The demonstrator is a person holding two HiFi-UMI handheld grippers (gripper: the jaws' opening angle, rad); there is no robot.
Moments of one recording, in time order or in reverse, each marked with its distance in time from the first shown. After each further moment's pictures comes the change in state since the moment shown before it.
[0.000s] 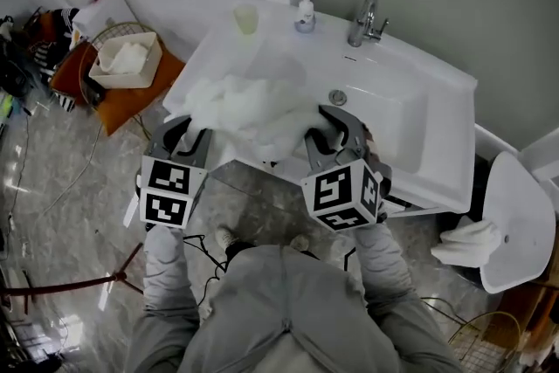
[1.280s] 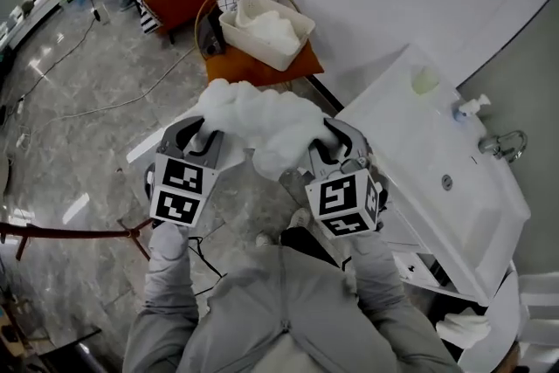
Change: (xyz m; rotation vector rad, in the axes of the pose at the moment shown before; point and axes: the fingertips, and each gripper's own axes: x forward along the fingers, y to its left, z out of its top) left arm -0.145 0.333 -0.258 -0.269 0.093 0.283; right arm 0.207 0.326 0.262 -0.145 -0.131 0.353
